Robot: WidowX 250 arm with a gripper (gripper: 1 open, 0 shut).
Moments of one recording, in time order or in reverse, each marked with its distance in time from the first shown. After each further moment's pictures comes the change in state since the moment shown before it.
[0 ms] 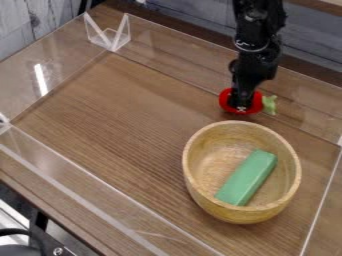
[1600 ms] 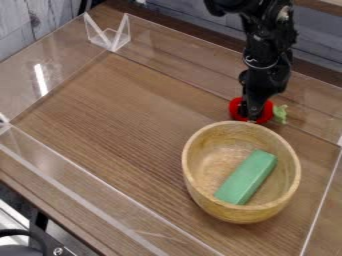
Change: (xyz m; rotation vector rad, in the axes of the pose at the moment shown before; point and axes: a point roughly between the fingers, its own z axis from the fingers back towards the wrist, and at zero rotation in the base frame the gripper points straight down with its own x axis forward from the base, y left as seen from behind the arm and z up) arm 0.017 -0.009 -0.011 0.079 -0.056 -0.007
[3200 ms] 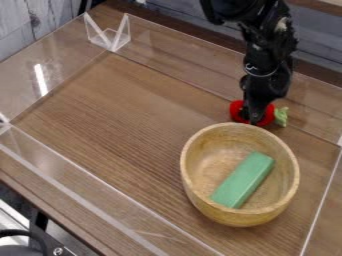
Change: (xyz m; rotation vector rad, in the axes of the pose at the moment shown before) arm 0.004 -0.005 -0.007 0.022 -0.024 0.010
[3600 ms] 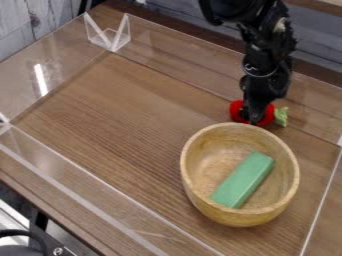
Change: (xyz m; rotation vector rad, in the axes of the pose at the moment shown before) arm 0.001 -0.002 -0.001 0.001 -0.012 0.002
